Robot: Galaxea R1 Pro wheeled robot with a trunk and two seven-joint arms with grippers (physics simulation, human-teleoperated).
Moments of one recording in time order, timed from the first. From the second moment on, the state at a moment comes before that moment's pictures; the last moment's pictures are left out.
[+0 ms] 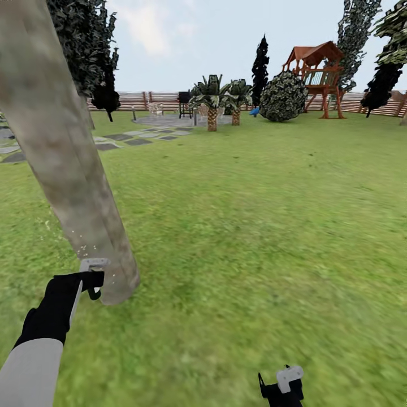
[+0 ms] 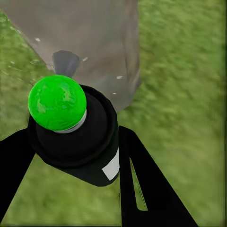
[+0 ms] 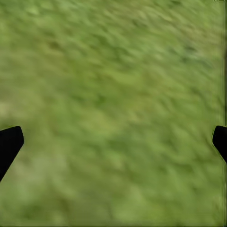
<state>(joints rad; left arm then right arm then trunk) -0.67 0.13 0.33 -1.02 -0.32 0.69 -0.21 -0.42 -0.01 0.05 -0.07 0.24 -0.61 -0.15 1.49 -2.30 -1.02</state>
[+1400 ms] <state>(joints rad) -0.63 0.13 0.45 -0.96 -0.31 0.68 -0.13 -0.42 -0.01 0.05 -0.07 0.24 -0.61 -0.15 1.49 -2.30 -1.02</state>
